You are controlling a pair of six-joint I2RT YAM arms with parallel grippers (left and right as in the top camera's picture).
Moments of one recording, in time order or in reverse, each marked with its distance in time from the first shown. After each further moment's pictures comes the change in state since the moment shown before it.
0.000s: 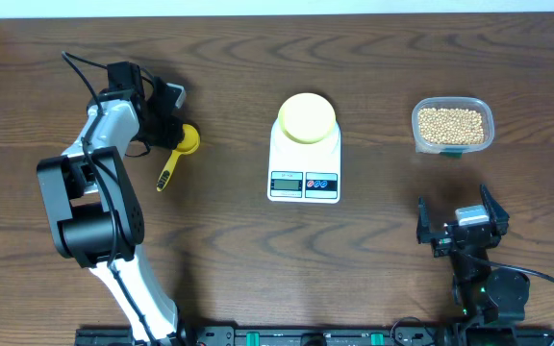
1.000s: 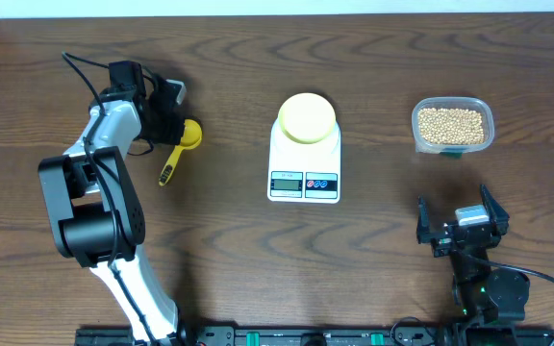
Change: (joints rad) left arm -0.007 0.000 -0.008 0.055 0.025 -0.074; right arm 0.000 0.000 0.000 0.000 0.000 0.000
